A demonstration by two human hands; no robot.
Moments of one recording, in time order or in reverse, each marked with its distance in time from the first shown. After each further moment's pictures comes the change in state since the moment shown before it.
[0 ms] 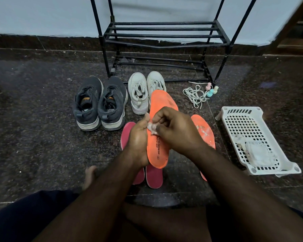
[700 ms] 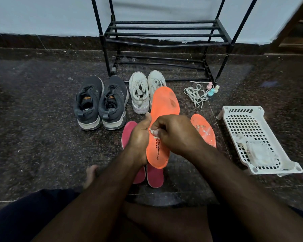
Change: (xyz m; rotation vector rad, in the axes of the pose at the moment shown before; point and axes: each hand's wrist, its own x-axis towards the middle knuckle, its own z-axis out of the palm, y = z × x) left_hand 0.007 -0.001 -0.002 0.064 0.138 0.037; right_hand 0.000 -0.006 0.000 -0.361 -0.165 0.010
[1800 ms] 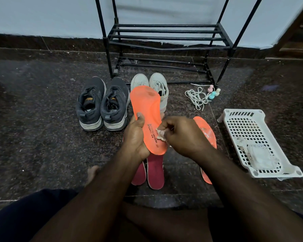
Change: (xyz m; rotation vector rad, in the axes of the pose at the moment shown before) left_hand 0.010 0.015 -0.012 -0.114 0.050 0.266; right_hand -0.003 0.011 0.000 0.159 0.013 0.103
